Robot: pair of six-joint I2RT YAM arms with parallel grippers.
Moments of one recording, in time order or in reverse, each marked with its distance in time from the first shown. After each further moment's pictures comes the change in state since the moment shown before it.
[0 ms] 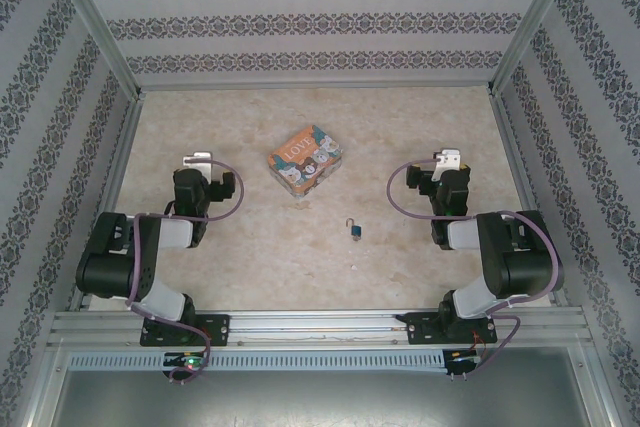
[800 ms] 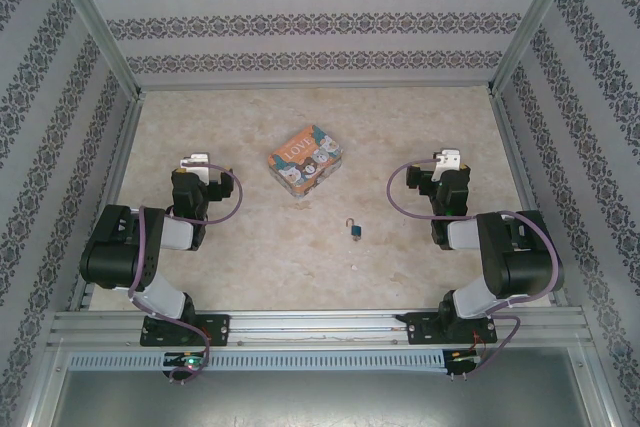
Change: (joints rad) left arm 0.017 0.054 -0.022 0.142 0.008 -0.002; right arm 0.000 0.000 0.000 -0.003 0.000 -0.001
